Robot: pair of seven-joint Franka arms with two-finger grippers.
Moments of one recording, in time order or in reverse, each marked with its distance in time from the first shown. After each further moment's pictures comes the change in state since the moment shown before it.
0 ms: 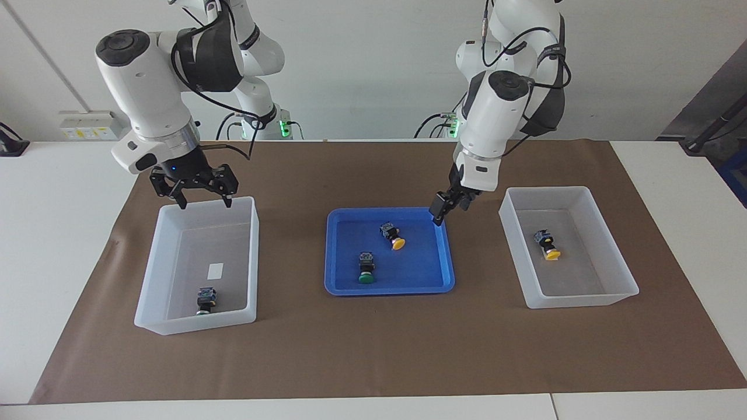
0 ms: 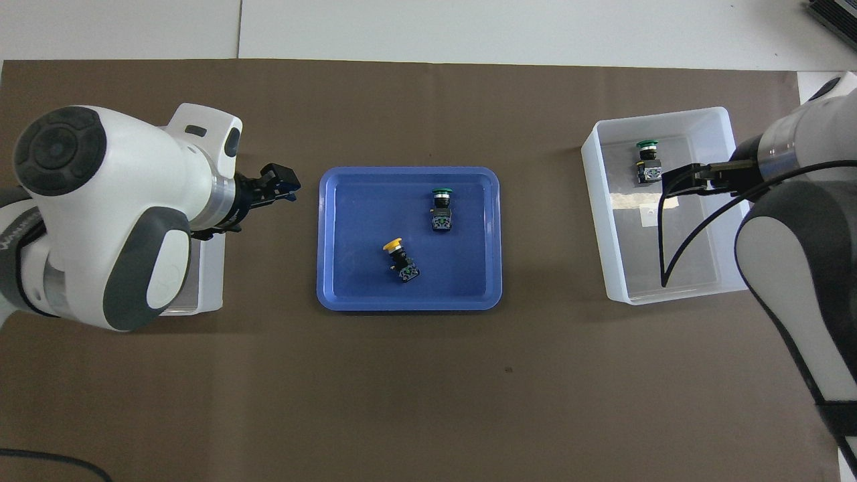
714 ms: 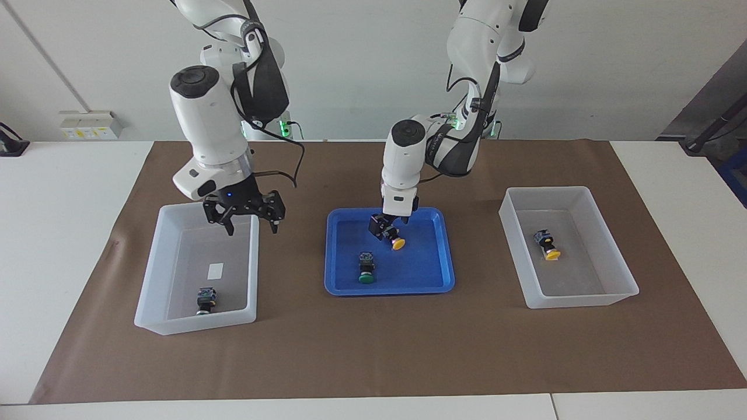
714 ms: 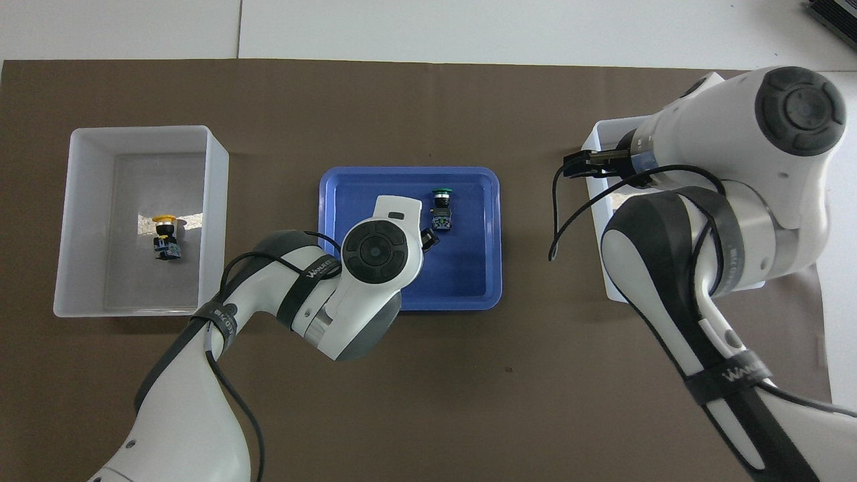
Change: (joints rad) left arm -0.200 0.229 0.000 -0.016 0.128 0.163 -0.279; right arm 0.169 0.145 0.002 0.008 -0.001 0.238 0.182
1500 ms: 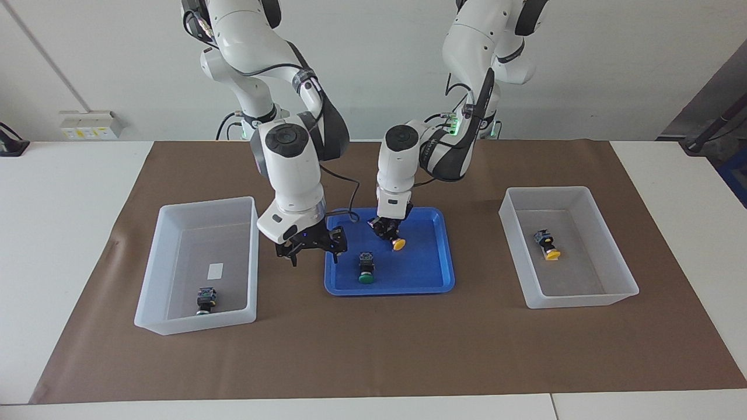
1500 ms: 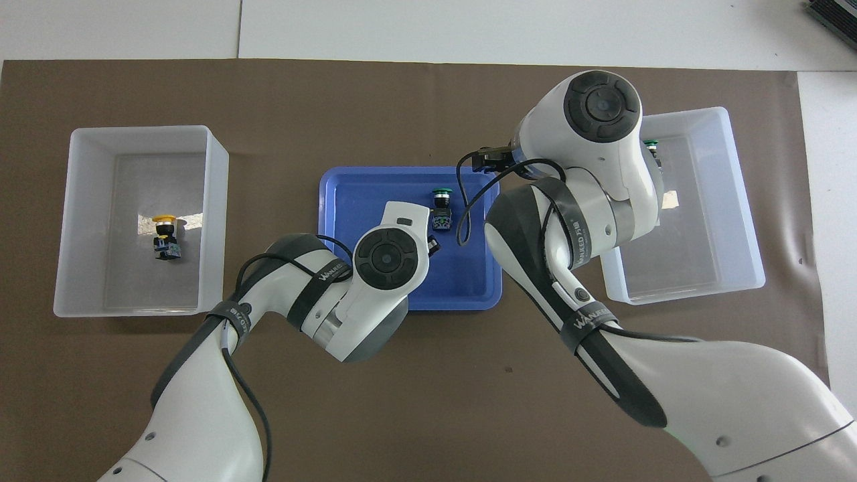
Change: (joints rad) left arm -0.017 0.024 0.005 -0.003 0.031 0.025 0.003; right arm 0.132 0.270 0.001 0.219 -0.027 0.025 0.139
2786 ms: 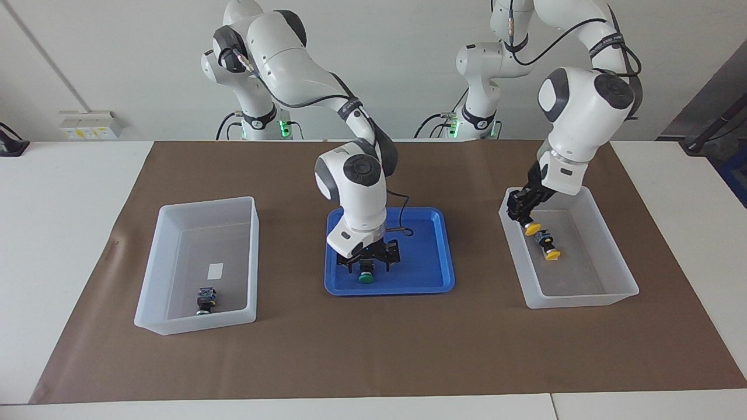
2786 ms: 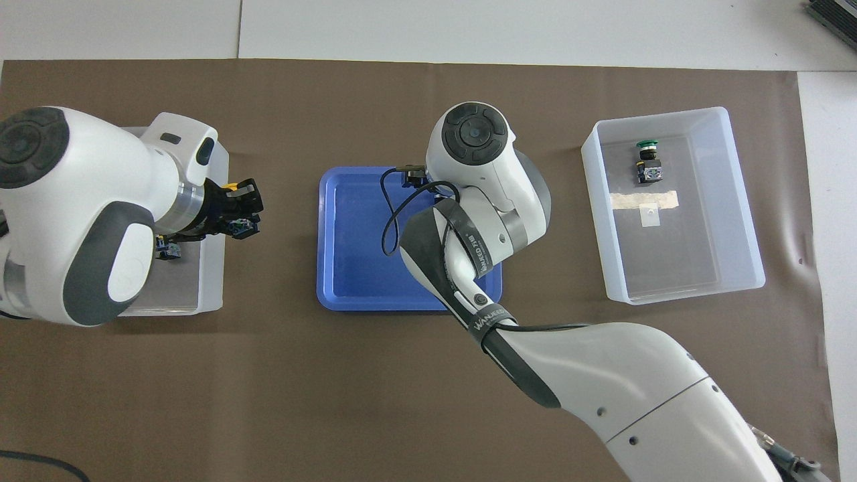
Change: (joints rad) left arm 0.584 -0.327 0.026 0.008 -0.211 -0.390 0.936; right arm 0.150 0.194 0.001 0.092 0.000 0.079 0.176
